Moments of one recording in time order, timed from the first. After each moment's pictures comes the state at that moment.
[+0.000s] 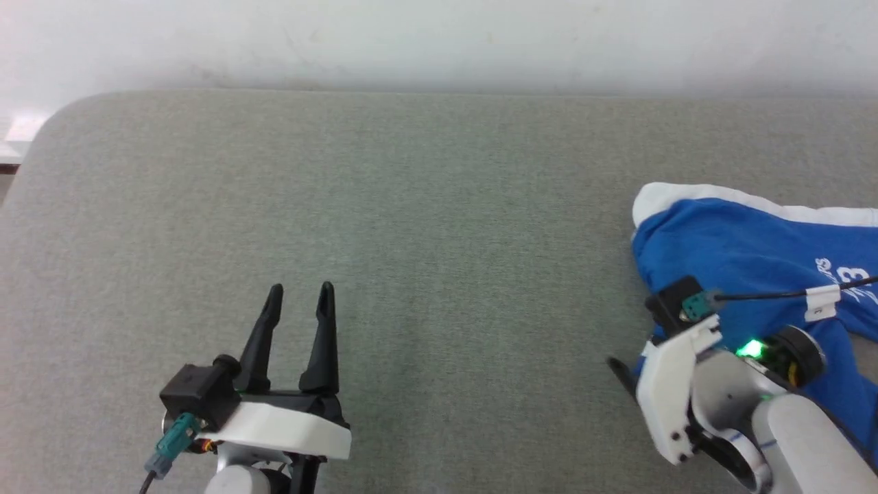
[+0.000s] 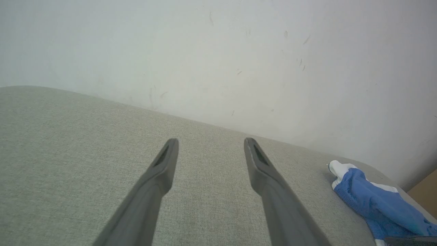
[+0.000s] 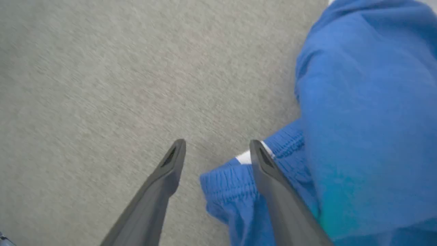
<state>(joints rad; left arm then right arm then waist) -0.04 0.05 -0.11 0.05 -0.35 -0.06 -0.26 -0.21 -0.28 0.31 0.06 0.28 0.13 0.69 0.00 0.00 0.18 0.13</state>
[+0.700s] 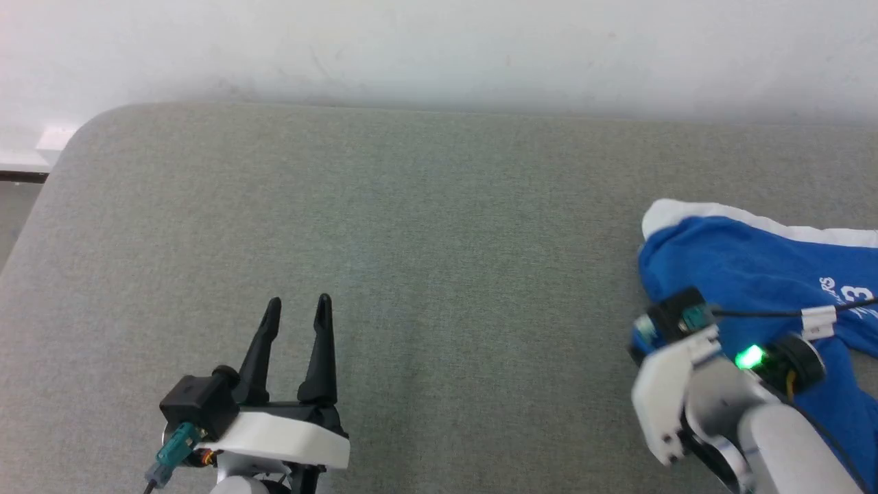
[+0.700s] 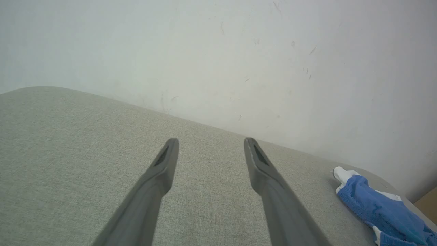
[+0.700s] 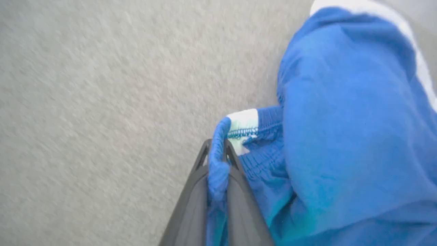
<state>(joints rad) -0.02 0.05 -0.12 0.05 -0.37 -0.04 -0.26 -0.17 -0.25 0.26 0.10 0.16 0.13 0.64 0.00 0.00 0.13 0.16</state>
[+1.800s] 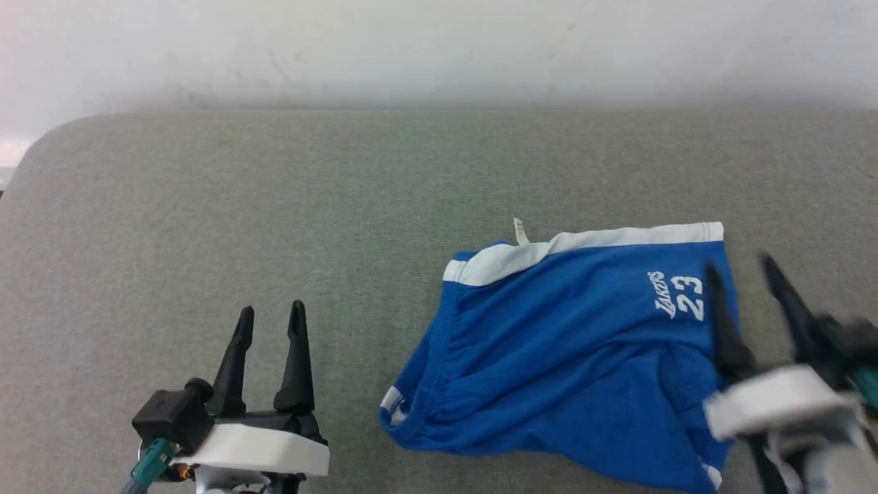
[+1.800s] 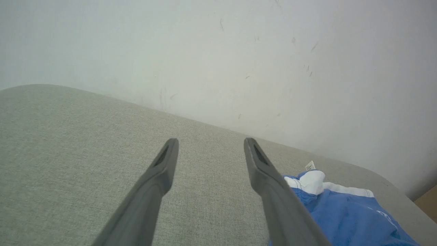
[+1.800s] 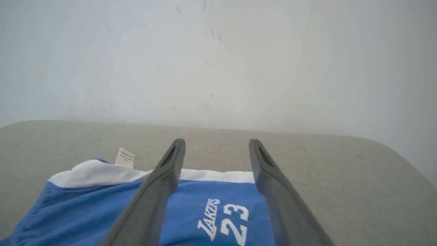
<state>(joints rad) 0.02 0.05 -0.06 0.02 -0.37 -0.04 -0.26 -0.06 -0.06 -0.05 0.00 0.10 0.13 -0.10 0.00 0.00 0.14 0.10</state>
